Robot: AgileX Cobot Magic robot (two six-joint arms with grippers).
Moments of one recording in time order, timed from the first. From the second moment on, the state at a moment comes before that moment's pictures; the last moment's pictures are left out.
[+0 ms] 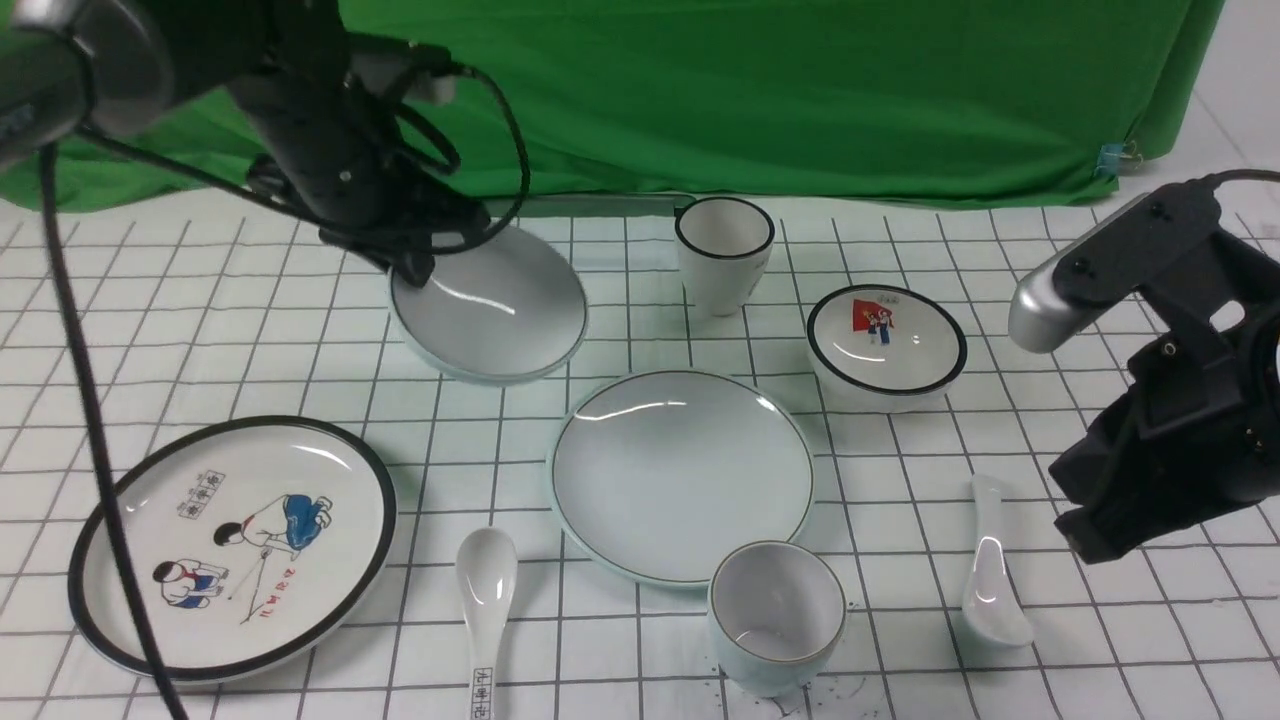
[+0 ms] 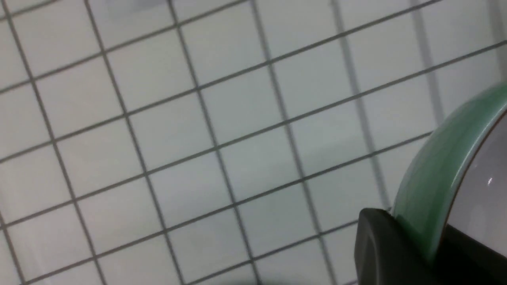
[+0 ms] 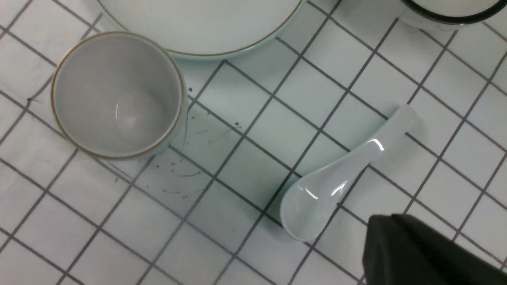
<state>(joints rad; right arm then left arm) 0.44 1.22 -1.01 0.09 0.83 -0.29 -0.16 1.95 -1.80 -0.16 1.03 0.19</state>
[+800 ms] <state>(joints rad) 0.44 1.10 -1.08 -0.02 0.85 -0.28 -0.36 2.11 -1.76 -0.43 0.96 0.33</state>
